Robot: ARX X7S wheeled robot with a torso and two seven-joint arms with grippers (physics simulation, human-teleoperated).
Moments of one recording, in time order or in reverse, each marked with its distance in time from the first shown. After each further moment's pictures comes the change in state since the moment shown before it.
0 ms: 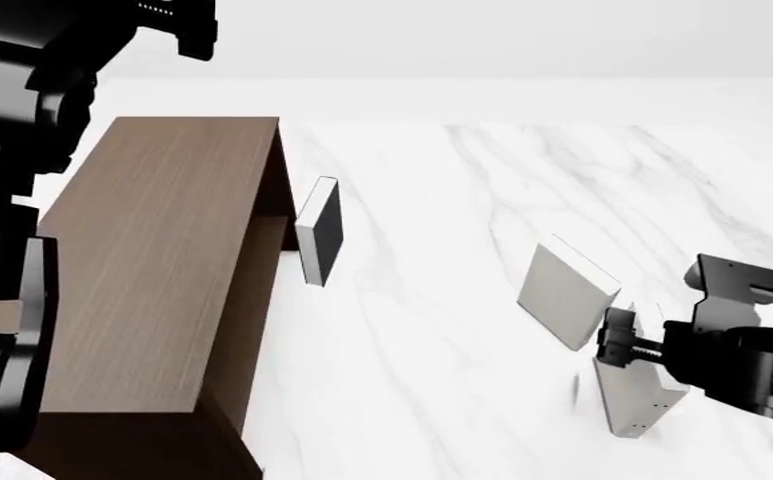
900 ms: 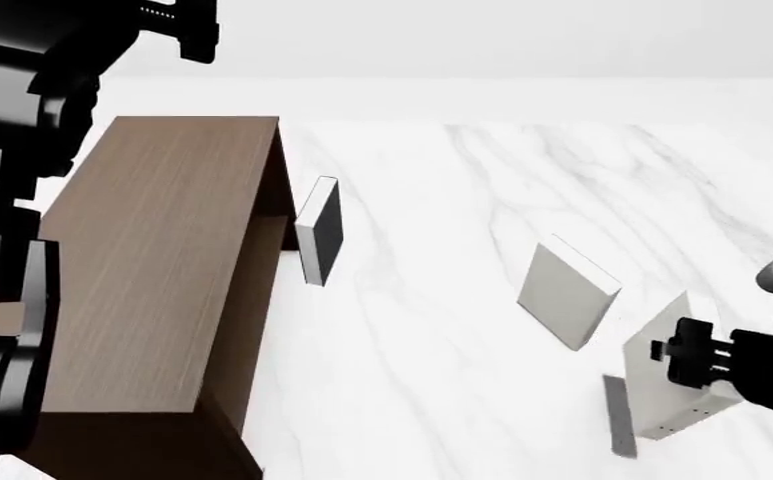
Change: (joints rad) left arm 0.007 -0.001 0.000 -0.007 -0.010 0.013 -0.004; right arm -0.189 0.228 0.202 -0.330 0.316 0.083 0.167
